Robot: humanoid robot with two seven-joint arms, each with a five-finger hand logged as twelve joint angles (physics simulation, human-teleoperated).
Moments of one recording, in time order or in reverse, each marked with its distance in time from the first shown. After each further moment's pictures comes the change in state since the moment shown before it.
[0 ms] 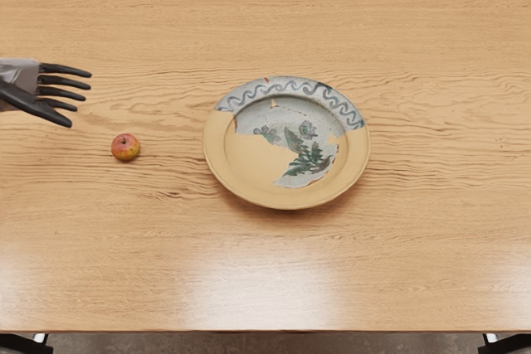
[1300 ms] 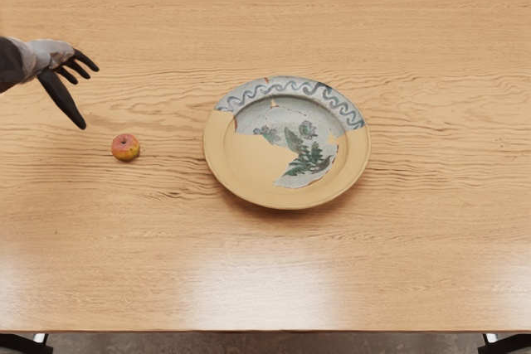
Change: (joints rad) left arm -0.409 -0.099 0.416 -0.448 0.400 0.620 0.327; right arm 0.002 0.000 0.006 -0.002 0.001 0.001 0.001
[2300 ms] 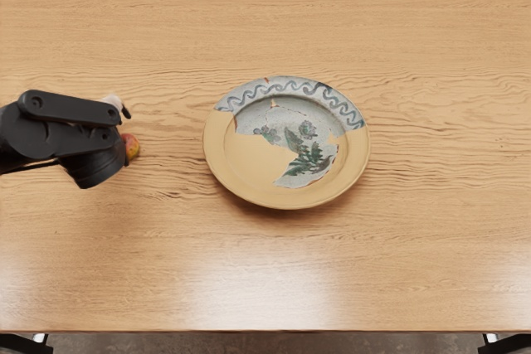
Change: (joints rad) left arm -0.022 -0.486 0.488 0.089 -0.240 0.567 0.004; right arm 0.006 0.000 0.001 -0.001 0.000 0.000 0.000
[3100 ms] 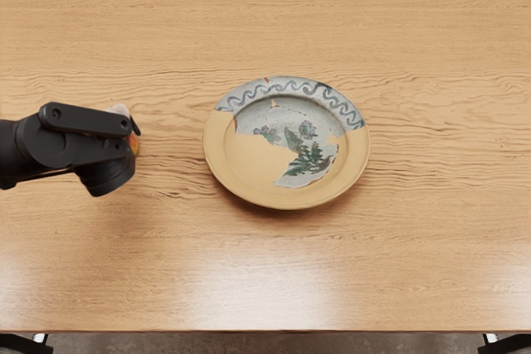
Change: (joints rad) left arm 0.041 -0.046 0.000 0.046 0.003 0.002 0.000; right arm 0.000 0.000 0.000 -0.002 0.000 0.000 0.000
